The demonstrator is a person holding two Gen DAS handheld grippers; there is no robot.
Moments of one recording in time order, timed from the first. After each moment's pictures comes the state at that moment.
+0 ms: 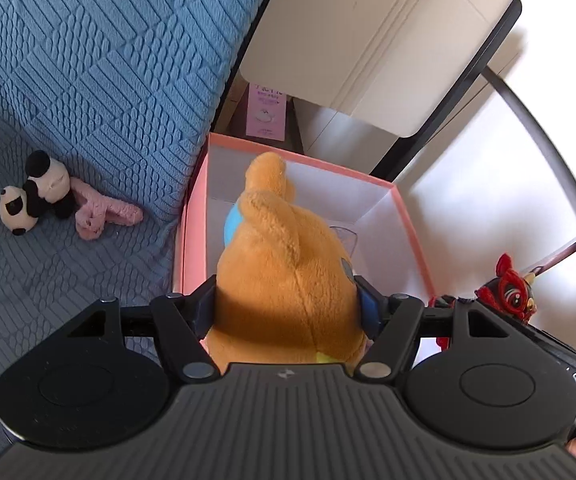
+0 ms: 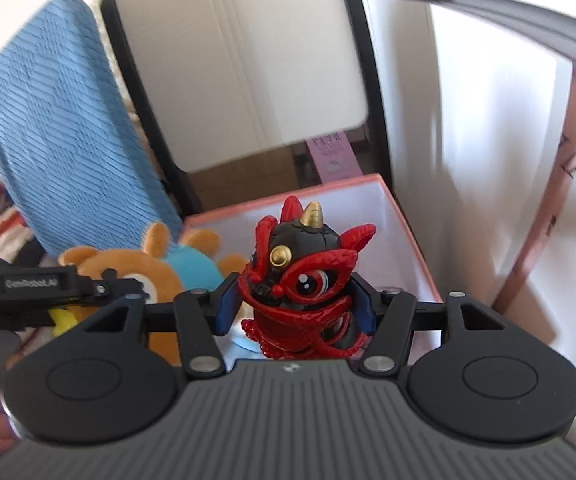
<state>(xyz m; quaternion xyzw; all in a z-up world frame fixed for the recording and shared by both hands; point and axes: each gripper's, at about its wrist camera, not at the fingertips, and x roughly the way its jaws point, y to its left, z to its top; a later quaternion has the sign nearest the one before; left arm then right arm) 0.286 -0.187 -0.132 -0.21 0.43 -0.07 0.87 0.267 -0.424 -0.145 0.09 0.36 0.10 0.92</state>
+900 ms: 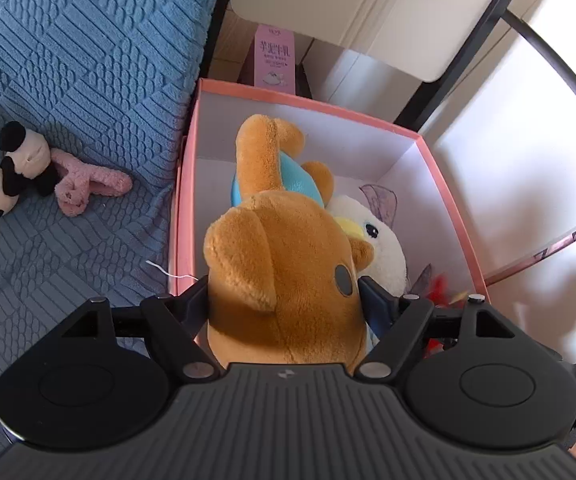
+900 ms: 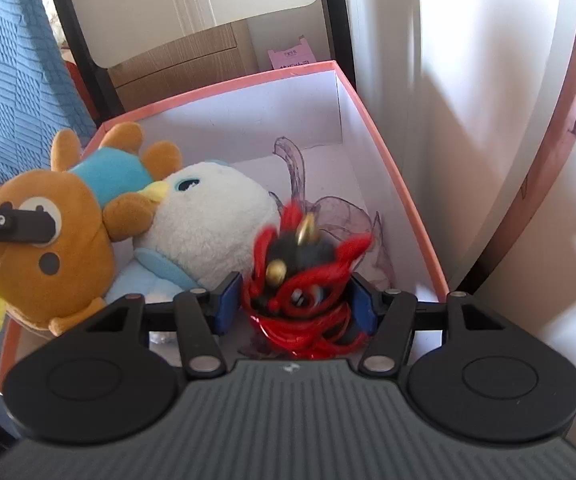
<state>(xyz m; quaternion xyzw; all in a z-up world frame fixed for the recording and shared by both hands) 0.310 -0.209 -0.181 -0.17 0.48 -0.07 0.86 0.297 -0.441 -0.260 0.07 0.43 0.09 0.89</state>
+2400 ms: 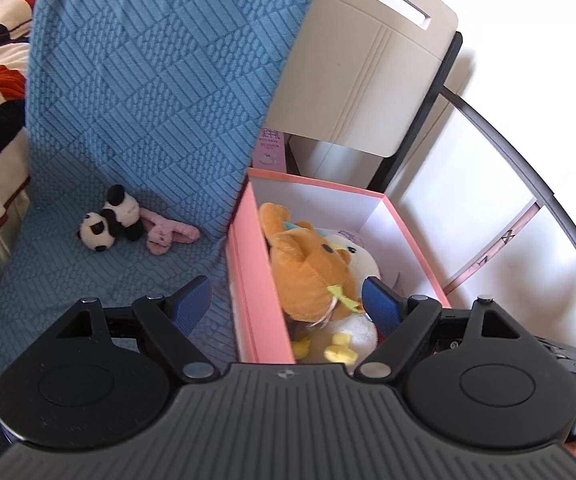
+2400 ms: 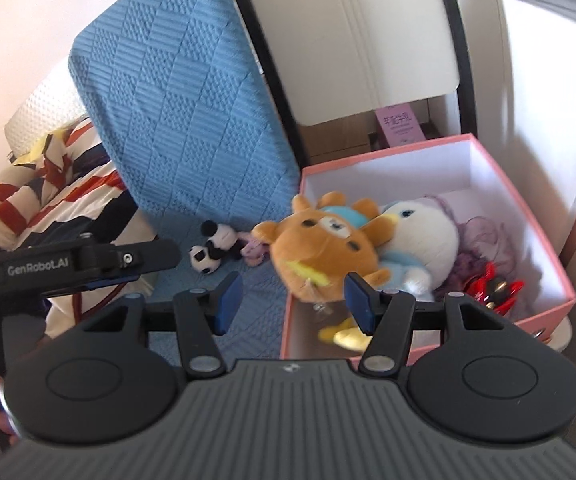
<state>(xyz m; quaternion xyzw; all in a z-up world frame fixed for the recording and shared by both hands) 0.153 -0.115 -0.072 -0.17 0.37 -0.08 0.91 0.168 -0.335 -0.134 0.12 0.36 0.19 0.91</state>
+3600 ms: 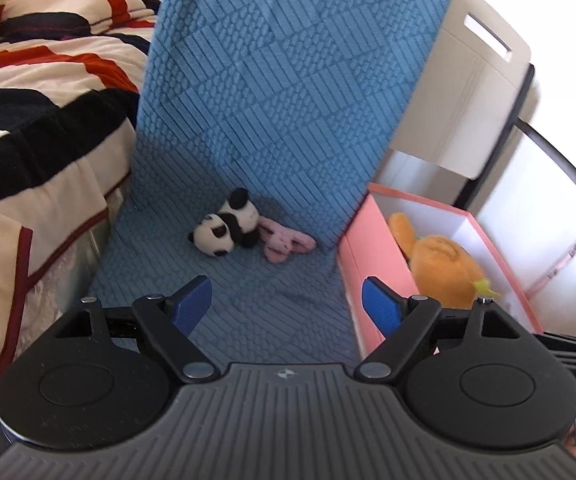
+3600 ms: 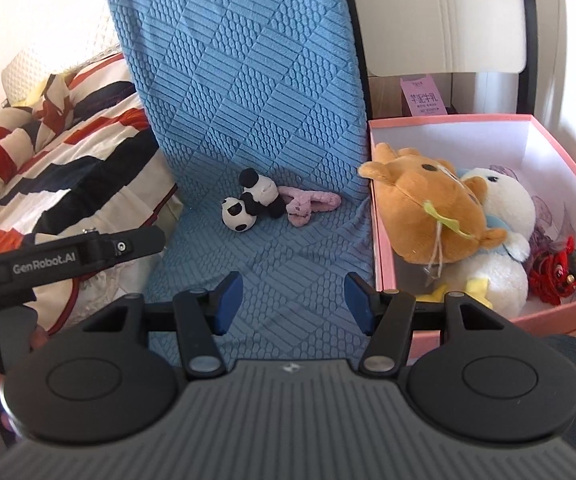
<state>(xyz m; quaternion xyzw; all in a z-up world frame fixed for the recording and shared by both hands) 0.128 0.007 -0.133 -0.17 0.33 -0.01 0.93 0.160 -0.213 -0.165 0.05 0.39 0.18 0.90</state>
